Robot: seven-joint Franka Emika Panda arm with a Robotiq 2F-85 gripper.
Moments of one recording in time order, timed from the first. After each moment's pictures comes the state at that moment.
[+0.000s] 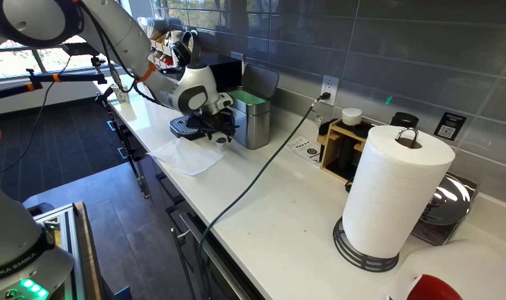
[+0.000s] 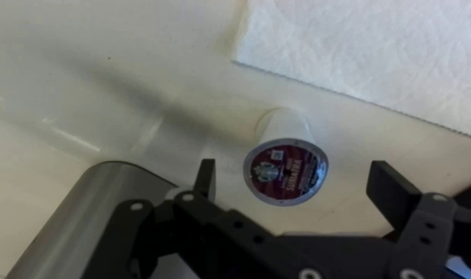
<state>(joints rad) 0.09 0.39 0.15 -2.07 -0.06 2.74 -0.38</state>
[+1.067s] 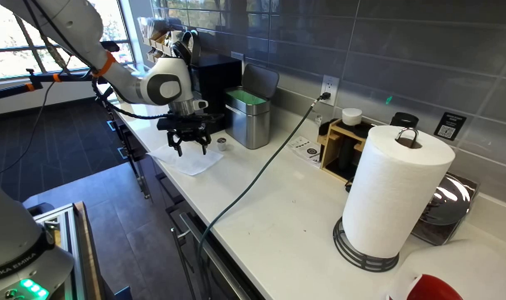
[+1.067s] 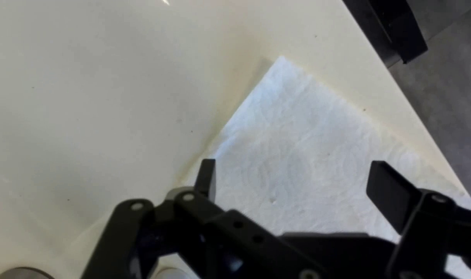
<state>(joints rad) 0.11 0.08 0.14 -2.37 -0.24 2.43 -0.52</state>
